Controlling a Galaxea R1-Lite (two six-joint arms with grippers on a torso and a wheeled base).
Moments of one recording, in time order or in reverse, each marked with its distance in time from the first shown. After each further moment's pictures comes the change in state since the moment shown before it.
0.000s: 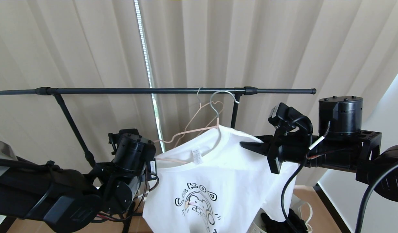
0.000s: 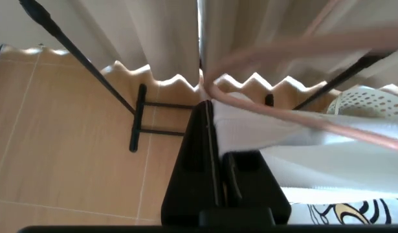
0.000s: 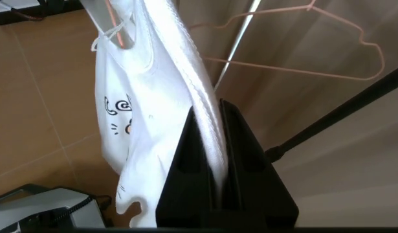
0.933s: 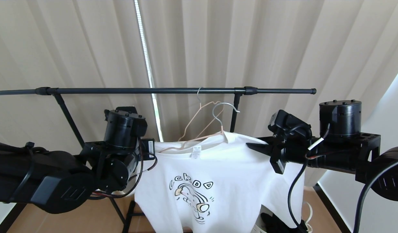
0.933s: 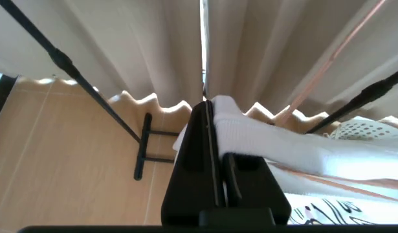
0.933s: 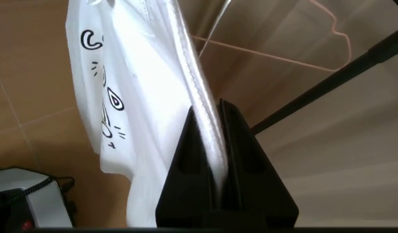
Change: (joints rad) left arm 0.022 -0.051 -0.120 0.013 -0.004 0.153; right arm -0.031 0.016 0.018 -0.004 -0.072 -0.143
